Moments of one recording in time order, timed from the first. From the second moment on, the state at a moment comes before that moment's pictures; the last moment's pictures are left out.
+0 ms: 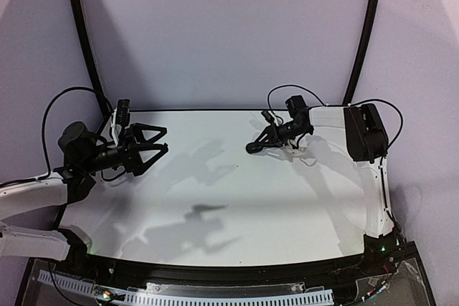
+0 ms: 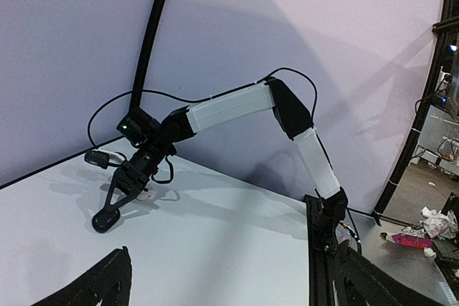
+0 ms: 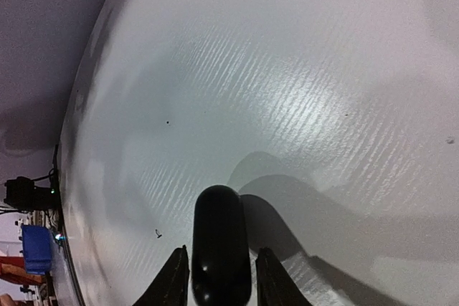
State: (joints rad) left arm -0.50 1.03 0.49 0.73 0.77 -0.37; right arm 0.30 2.37 1.80 -0.44 -0.85 0.07
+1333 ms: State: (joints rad) left arm -0.42 1.16 0.45 0.46 -0.29 -0.29; right arm 0.21 1.08 0.42 0.25 0.09 0.13
